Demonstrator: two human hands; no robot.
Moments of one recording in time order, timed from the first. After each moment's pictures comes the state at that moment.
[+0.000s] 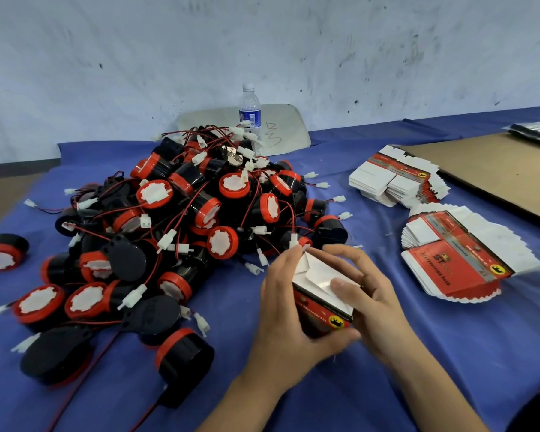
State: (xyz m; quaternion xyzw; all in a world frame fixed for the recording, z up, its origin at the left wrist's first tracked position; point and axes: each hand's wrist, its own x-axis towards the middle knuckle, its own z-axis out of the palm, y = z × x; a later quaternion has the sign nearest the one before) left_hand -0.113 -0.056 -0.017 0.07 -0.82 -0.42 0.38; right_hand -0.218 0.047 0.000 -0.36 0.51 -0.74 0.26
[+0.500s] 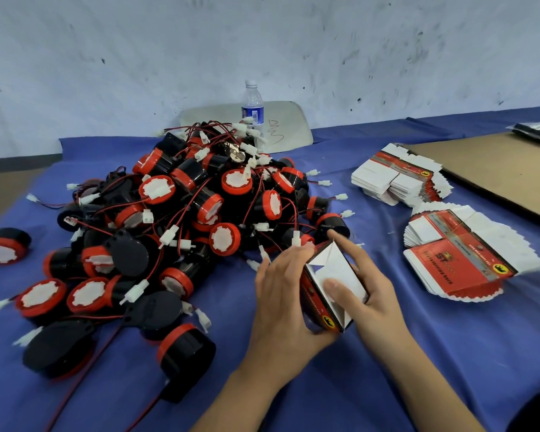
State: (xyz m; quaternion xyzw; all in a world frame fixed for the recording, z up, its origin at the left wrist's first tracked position) left_hand -0.118 -0.061 -0.017 0.06 -0.87 -0.29 0.40; right_hand -0.208 0.045 0.002 -0.41 0.59 -0.69 0.13
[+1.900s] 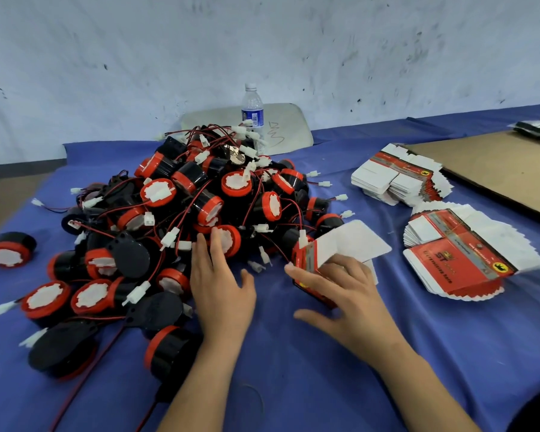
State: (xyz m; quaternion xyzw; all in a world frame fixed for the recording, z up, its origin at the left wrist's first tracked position) left_hand -0.112 -0.124 -0.017 0.39 -0.82 -0.23 0.36; right_hand -0.223 0.036 -0.019 -0.57 0.73 -0.31 -0.22
